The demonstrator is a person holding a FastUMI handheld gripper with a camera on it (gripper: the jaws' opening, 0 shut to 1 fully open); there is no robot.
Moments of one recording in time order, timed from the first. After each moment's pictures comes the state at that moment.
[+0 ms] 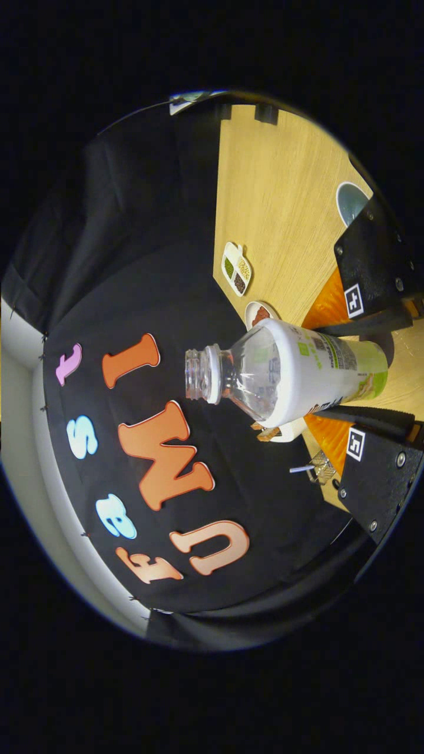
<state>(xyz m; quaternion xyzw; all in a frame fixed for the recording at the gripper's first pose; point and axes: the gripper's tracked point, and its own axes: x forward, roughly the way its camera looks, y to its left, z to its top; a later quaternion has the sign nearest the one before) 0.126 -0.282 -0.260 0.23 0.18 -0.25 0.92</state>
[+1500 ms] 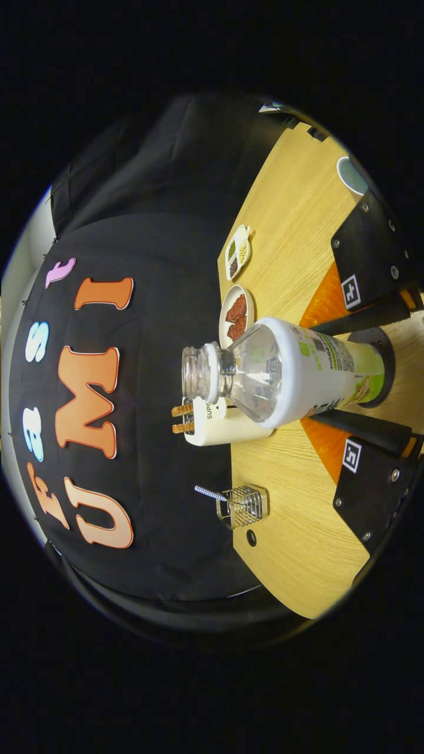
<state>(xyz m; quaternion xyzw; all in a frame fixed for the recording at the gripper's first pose) 0.162 -0.223 -0.349 0.06 0.28 -0.22 0.93</state>
